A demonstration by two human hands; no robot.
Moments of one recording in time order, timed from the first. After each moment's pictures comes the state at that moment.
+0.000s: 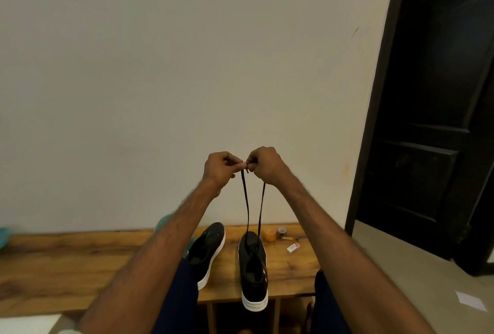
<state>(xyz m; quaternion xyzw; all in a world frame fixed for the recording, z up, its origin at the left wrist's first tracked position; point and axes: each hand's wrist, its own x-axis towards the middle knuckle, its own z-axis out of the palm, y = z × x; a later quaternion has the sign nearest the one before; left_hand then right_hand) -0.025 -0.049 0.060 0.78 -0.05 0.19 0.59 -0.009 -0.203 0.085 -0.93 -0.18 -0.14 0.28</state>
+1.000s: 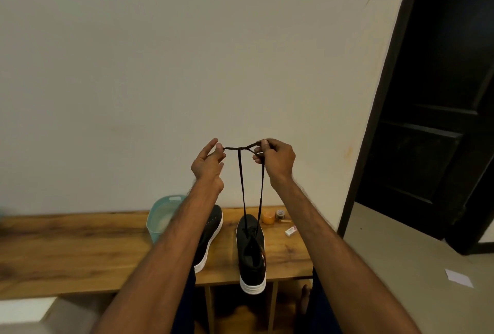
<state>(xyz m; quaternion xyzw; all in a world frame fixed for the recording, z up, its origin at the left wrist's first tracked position) -0.013 -0.056 0.026 0.45 0.13 0.18 0.86 0.010 -0.196 0.028 -0.66 -0.03 -0.22 0.72</state>
